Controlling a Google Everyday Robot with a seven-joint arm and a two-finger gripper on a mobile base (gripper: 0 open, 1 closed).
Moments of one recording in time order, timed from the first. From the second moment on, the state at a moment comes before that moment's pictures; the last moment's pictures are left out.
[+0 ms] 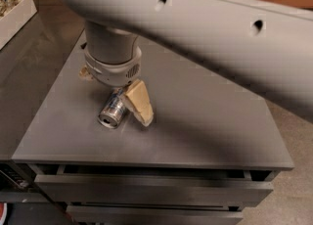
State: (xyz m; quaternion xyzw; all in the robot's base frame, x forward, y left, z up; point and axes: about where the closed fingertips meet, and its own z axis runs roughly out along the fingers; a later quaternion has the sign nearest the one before) arm 0.466 0.089 0.889 -0.95 0.30 -0.06 0.10
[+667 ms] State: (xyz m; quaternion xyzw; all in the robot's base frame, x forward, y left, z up) arm 0.478 0.103 0.854 -0.97 0.25 -0.05 0.03
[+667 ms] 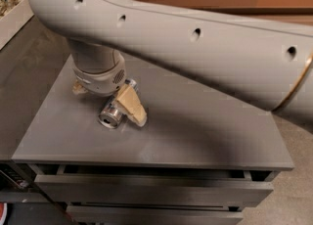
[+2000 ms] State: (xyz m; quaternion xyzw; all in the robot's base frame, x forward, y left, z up) arm 0.514 0.096 0.839 -0.97 0.24 -0.06 0.00
